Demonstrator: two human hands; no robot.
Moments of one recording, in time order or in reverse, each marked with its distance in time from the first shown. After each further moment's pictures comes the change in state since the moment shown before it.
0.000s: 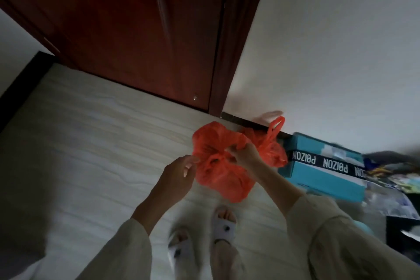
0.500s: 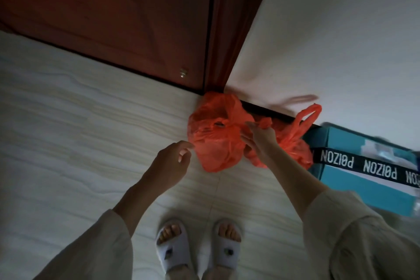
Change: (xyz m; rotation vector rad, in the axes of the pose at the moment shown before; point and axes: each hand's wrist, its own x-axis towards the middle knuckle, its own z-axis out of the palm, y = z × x) left_hand 0.224 -0.115 0.089 0.092 -0.112 -0.105; right_hand 0.252 0.047 0.017 0.473 0.137 0.178
